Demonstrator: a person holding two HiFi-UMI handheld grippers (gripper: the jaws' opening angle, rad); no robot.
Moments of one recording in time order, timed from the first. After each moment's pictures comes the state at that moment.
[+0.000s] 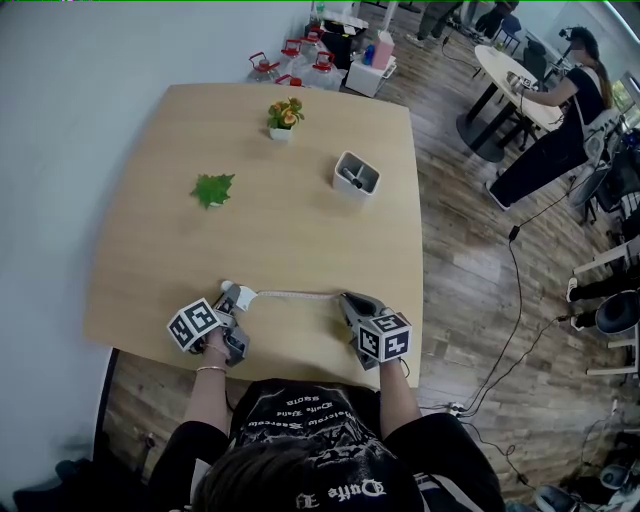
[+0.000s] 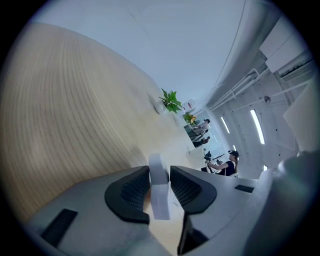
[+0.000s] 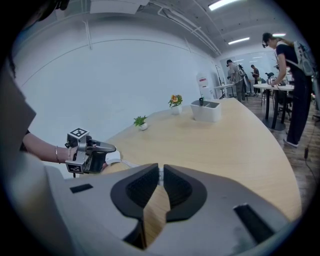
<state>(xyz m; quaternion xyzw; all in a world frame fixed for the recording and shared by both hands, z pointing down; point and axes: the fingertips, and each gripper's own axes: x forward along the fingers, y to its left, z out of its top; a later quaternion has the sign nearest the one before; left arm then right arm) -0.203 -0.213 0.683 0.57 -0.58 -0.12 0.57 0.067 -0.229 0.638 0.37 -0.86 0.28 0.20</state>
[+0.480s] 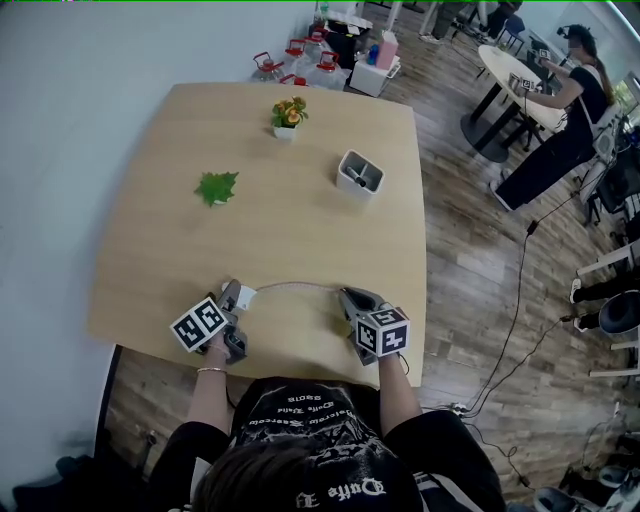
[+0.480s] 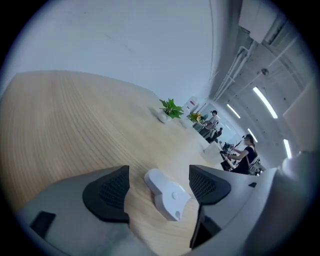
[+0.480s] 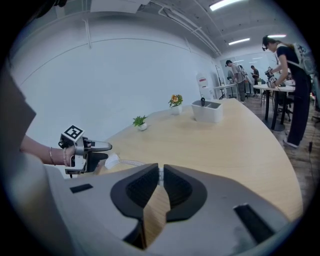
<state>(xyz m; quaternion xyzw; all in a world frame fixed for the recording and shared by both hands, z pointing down) -0.234 -0.202 0.679 0.56 -0.67 -0.02 0.48 0.061 -0.235 0.638 0.37 -0.86 0.28 0.21</state>
